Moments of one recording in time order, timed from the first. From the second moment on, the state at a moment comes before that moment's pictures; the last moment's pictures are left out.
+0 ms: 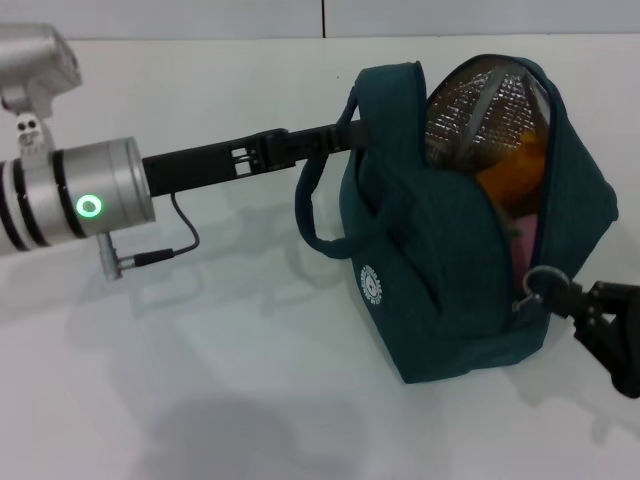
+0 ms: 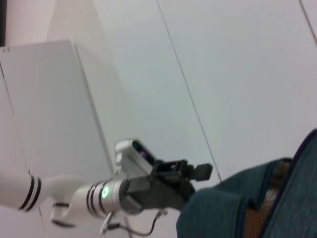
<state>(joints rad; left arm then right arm) -0.61 -2.09 0.81 0.47 1.66 1.58 -1.90 0.30 2.01 -0.80 -0.19 -1.55 -1.81 0.85</state>
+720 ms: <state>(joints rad) -0.46 -2.09 0.82 0.34 1.61 1.77 -1.35 0.45 2.02 -0.80 -0.09 -1.31 -1.89 0.87</state>
